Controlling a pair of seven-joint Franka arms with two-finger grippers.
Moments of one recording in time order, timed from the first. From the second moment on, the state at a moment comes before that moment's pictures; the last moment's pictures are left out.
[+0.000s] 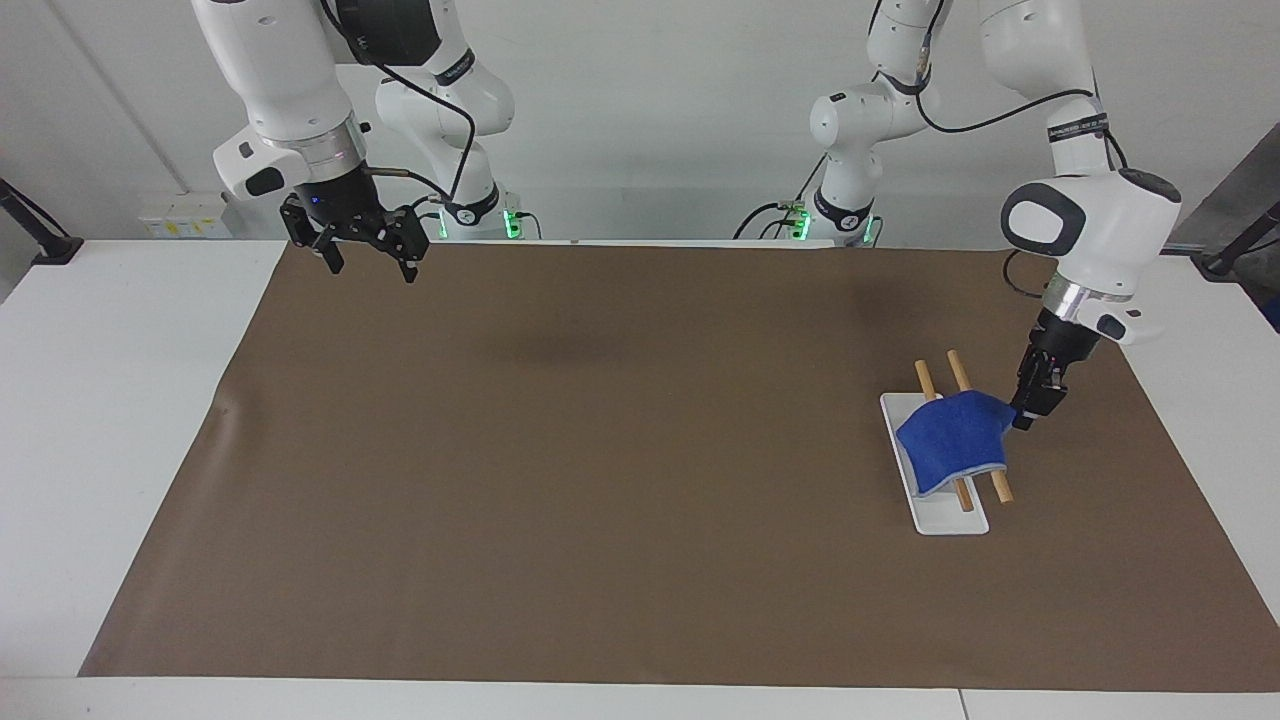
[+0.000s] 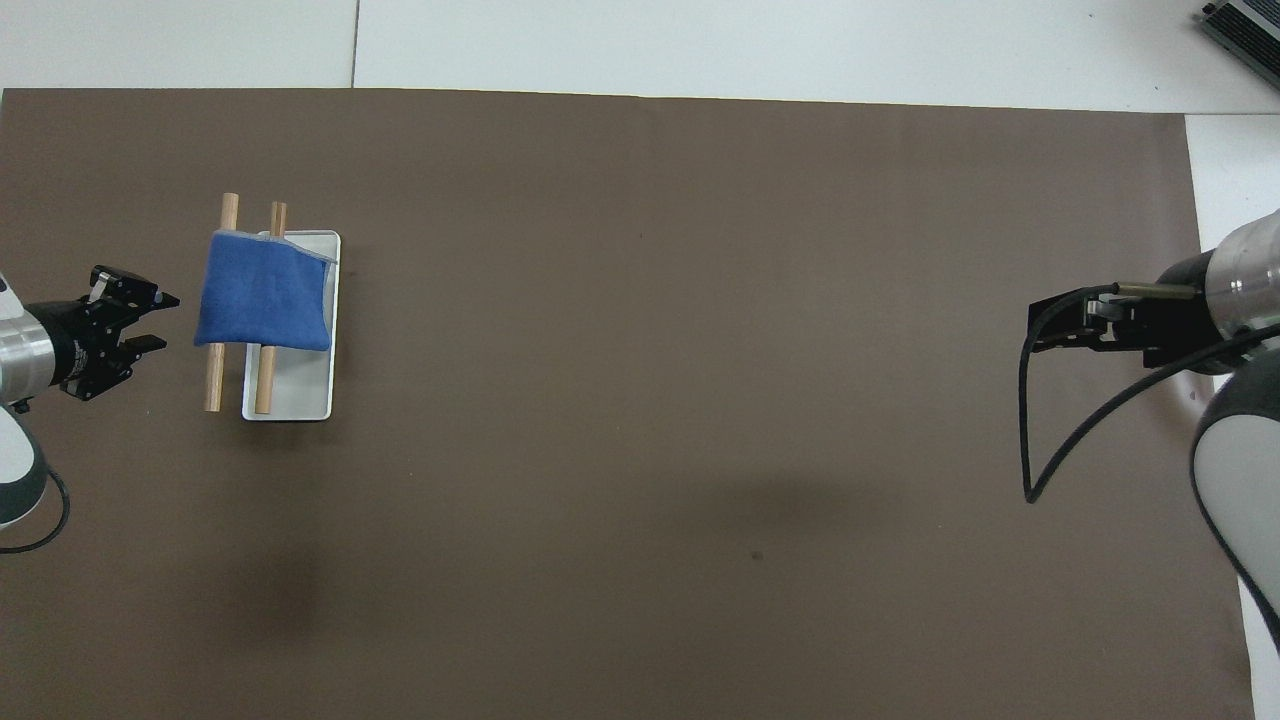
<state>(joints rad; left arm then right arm) 0.25 0.03 -0.10 -2.23 -0.34 2.56 -0.59 0.00 -0.04 0.08 -1.65 -0.02 1.60 0.22</state>
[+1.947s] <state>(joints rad) 0.08 0.00 -0.19 -1.60 0.05 1.48 -0.17 0.02 -0.05 -0.01 -1.67 -0.02 1.59 0.13</state>
